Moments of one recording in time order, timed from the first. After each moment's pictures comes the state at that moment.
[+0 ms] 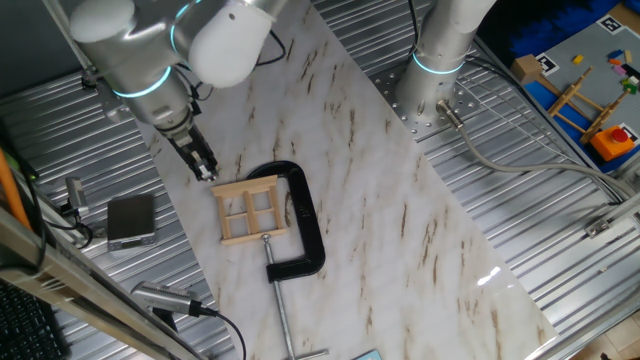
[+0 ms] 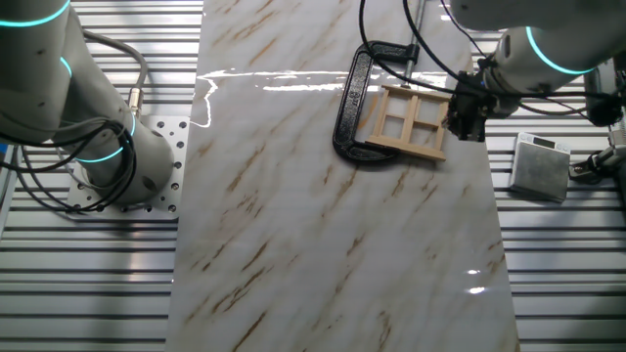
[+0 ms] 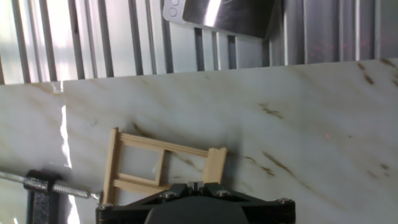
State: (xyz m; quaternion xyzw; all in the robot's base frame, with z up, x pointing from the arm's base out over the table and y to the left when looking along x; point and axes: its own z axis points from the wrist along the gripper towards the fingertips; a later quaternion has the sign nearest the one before) arm 0.602 0.043 0.104 -0.03 -0.99 -0.09 0.07
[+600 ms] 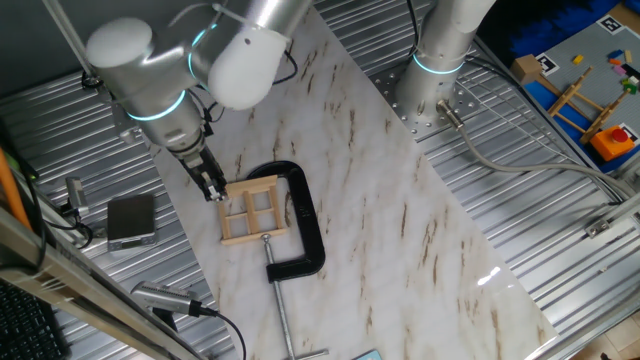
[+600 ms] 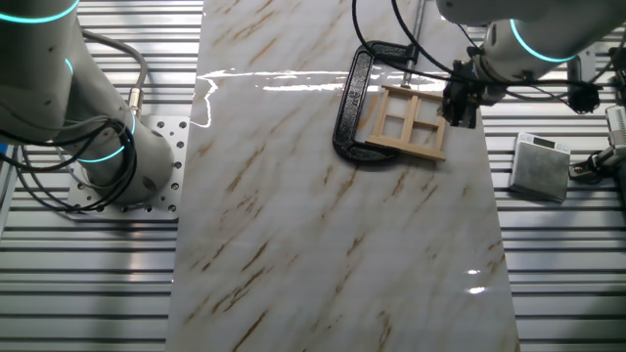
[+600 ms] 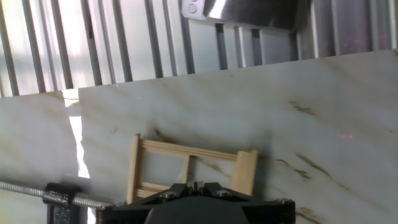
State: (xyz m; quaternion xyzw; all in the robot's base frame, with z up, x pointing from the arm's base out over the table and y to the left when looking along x) arm 0.601 0.081 0.082 -0.05 -0.99 -0.09 0.06
